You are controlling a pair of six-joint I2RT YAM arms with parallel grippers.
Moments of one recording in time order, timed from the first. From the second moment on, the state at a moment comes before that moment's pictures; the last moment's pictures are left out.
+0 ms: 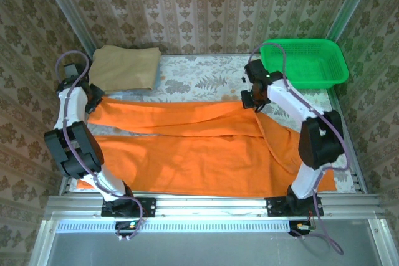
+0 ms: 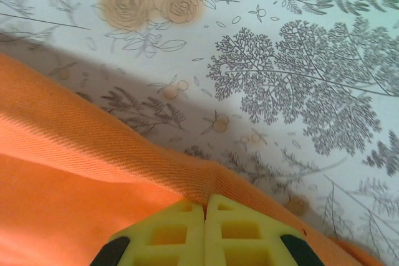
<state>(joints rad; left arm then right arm) 0.31 1.67 1.39 -0.77 0.00 -0.58 0.30 1.73 1.42 -0.87 0.04 0.16</state>
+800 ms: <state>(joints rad) 0.52 1.19 0.97 -0.81 0.11 -0.53 0.55 1.08 0.89 -0.88 -0.14 0.37</state>
